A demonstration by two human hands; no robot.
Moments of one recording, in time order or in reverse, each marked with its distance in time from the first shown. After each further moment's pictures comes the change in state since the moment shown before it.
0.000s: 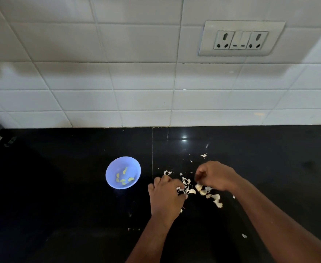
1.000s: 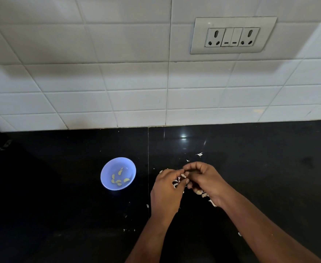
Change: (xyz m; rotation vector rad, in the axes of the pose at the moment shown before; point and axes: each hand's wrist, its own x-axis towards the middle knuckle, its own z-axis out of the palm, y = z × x) left_hand 0.004 0.015 0.007 -0.550 0.173 0.066; right_hand -0.009 -0.010 0.043 1.174 0.129 0.011
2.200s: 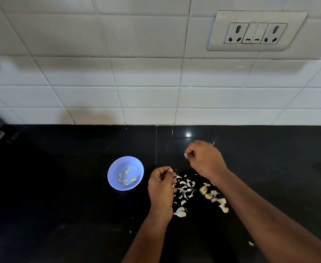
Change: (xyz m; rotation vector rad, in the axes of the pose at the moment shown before) left_hand 0.025 -0.013 -0.009 -0.713 0.278 -0.499; right_hand 0.060 -0.042 0.019 -1.066 0.209 -0.483
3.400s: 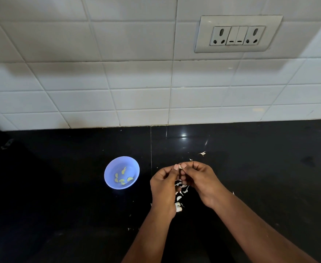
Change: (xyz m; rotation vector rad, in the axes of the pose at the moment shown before) left_hand -0.026 0.007 0.010 -0.105 -0.164 -0.071; right_hand -0.071 -0.017 0.016 1.293 -0.070 0.527
